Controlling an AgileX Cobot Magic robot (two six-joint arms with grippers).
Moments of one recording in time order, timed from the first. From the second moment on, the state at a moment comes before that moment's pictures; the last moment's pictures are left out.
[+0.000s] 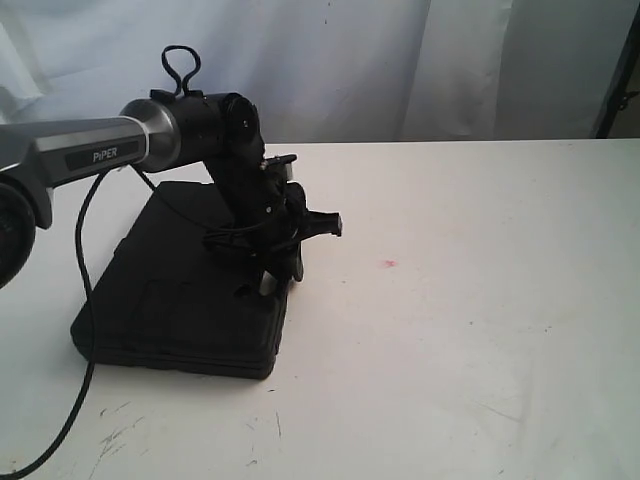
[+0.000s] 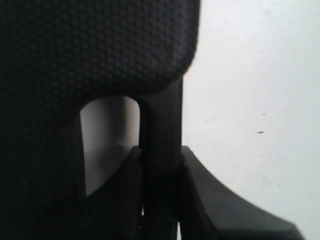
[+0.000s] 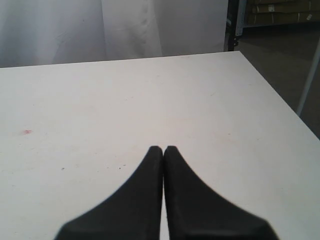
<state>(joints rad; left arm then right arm) -0.48 2.40 -1.88 -0.27 1.04 -0.25 -0.11 0.01 0.00 -0.01 0.35 0.03</state>
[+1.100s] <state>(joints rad) -0.56 2.41 -1.90 -0.33 0.88 -0.36 -0.11 0.01 0.00 -0.01 0.35 0.03</state>
